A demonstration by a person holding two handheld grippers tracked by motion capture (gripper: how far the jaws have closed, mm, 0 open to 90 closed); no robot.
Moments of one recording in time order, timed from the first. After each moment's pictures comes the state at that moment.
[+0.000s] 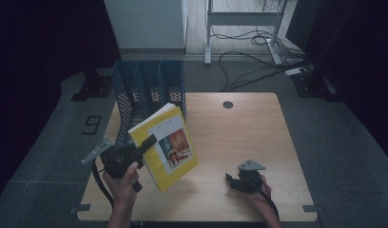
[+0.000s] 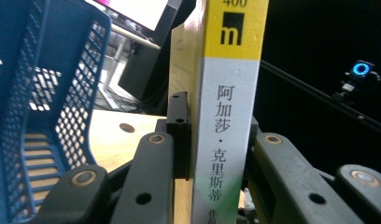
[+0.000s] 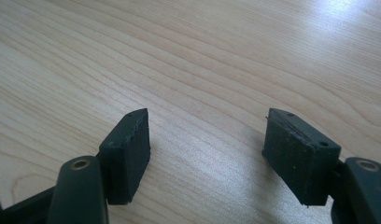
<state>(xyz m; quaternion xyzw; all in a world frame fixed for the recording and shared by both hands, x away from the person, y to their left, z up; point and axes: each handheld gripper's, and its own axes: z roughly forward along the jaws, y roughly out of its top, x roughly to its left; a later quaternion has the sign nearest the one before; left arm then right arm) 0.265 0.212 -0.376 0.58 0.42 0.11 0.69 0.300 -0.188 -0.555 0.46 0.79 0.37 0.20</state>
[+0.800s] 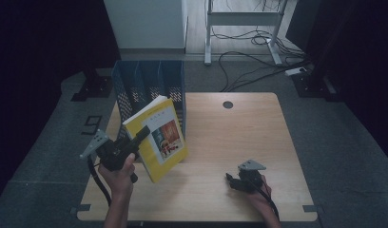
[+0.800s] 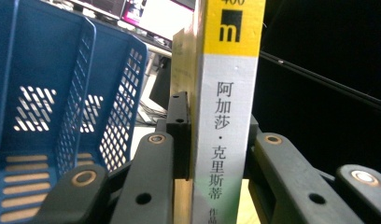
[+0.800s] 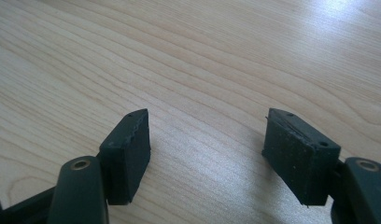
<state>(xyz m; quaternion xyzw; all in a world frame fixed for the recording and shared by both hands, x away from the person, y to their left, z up) 0.277 0.219 -0.365 0.57 0.43 0.18 0.67 0.301 -0.189 -0.554 0.46 0.78 0.37 0.20</state>
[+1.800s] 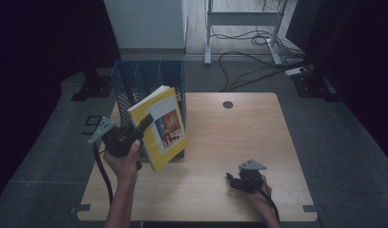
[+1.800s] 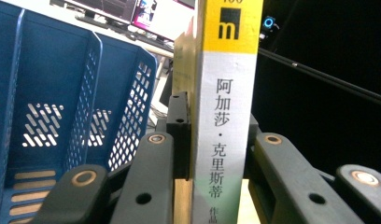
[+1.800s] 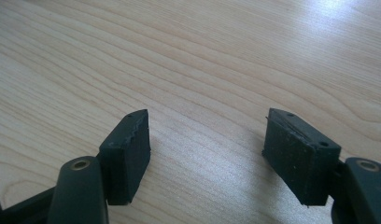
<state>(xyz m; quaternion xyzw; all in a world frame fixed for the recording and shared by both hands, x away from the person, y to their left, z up) 0.307 0.207 -0.353 0.57 0.44 0.20 0.66 0.301 -0.190 -0.555 0.47 0.78 0.36 0.21</state>
